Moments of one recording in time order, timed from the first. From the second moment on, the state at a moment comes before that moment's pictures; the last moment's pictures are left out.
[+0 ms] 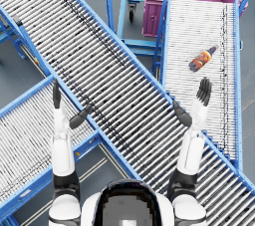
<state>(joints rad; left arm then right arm) 0.51 1.40 -0.06 -1.83 1.51 0.00 0.00 0.48 -1.50 -0.15 1.76 1.33 0.00 0.00</state>
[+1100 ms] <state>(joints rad) 0.29 1.21 0.20 -1.80 1.00 0.10 0.10 0.29 -1.21 0.20 1.80 1.00 0.10 -0.10</state>
